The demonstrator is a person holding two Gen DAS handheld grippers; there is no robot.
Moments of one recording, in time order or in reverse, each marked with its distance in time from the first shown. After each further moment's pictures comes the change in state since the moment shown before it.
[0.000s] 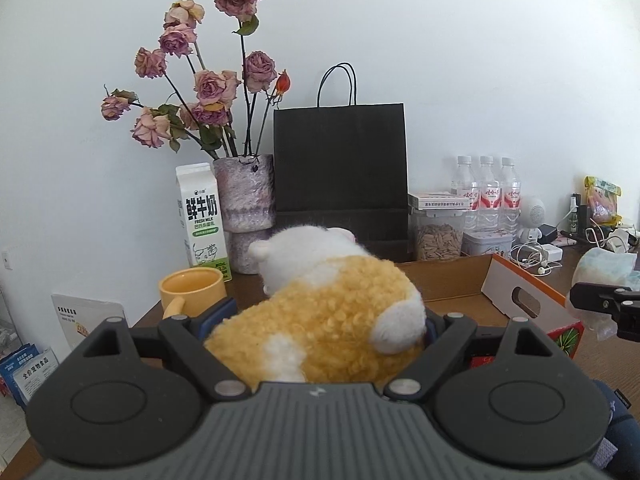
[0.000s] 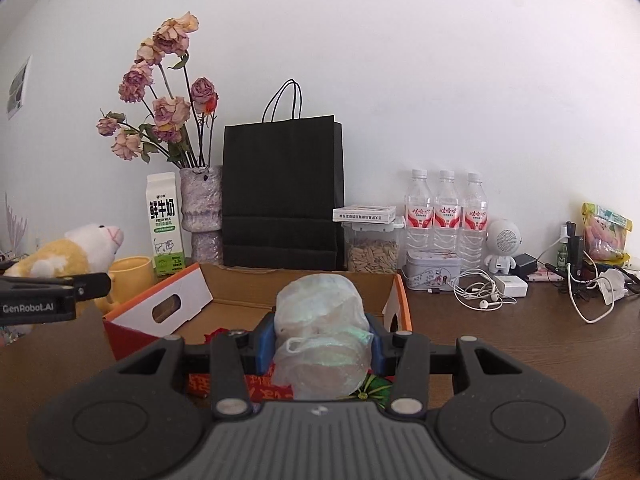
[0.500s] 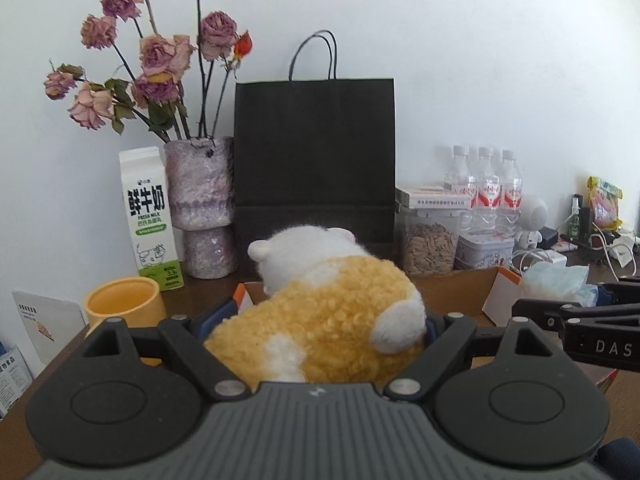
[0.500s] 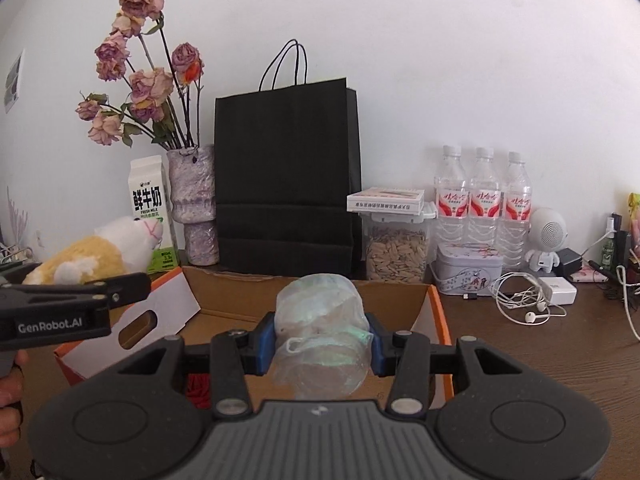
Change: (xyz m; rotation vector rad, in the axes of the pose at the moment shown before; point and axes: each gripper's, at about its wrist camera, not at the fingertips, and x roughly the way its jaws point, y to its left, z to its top) left arm 0.101 -0.017 0.013 -0.012 0.053 -0.079; right arm 0.117 -0.008 0.027 0.007 0.093 0.067
